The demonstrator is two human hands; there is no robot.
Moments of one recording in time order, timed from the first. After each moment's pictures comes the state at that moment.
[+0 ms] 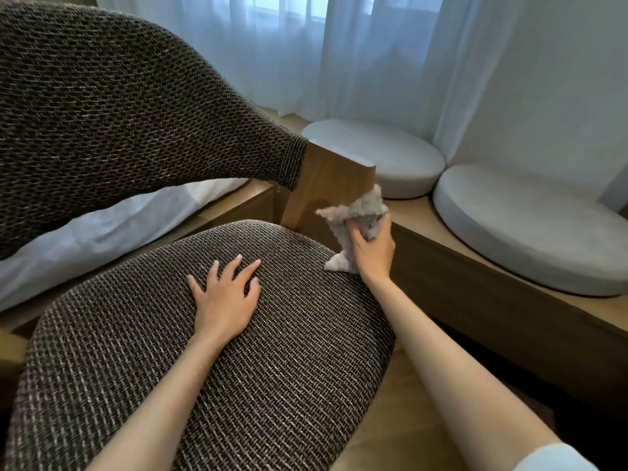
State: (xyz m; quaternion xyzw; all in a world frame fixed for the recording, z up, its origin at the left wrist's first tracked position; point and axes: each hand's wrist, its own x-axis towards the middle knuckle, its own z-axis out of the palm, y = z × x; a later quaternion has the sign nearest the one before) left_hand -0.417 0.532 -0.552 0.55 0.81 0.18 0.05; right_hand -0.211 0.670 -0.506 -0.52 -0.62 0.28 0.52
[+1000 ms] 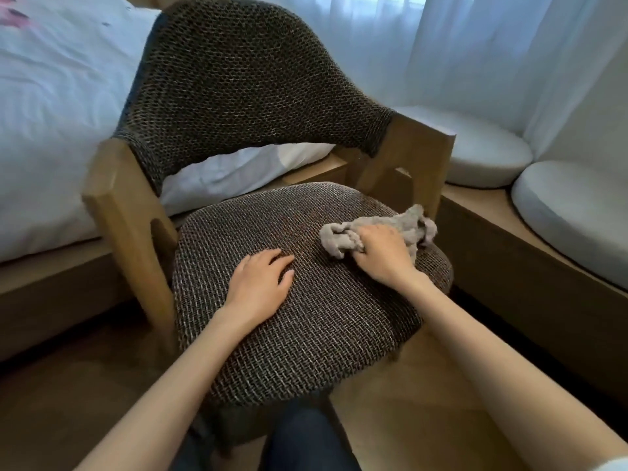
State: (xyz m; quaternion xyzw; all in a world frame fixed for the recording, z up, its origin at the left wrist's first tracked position) left_hand -0.409 0.375 -0.524 0.55 0.81 0.17 0.04; right_hand -0.245 0.535 -0.494 -0.34 -0.93 0.07 0.14
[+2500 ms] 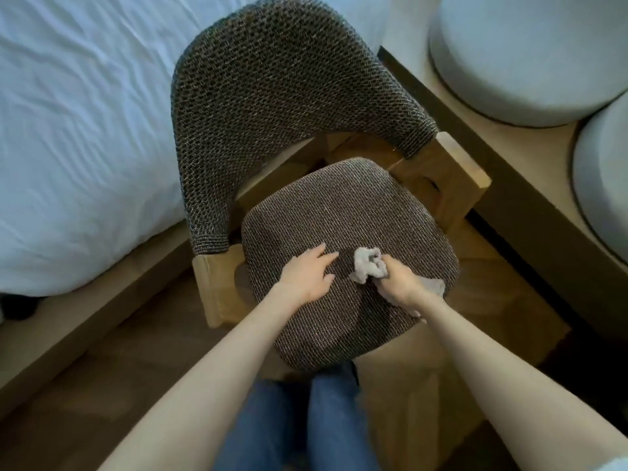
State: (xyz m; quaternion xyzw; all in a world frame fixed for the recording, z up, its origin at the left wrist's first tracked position) left_hand -0.452 0.443 -0.324 0.54 0.74 -0.08 0.40; right_hand -0.269 0.538 -0.389 -0.48 -0.74 0.45 -0.13
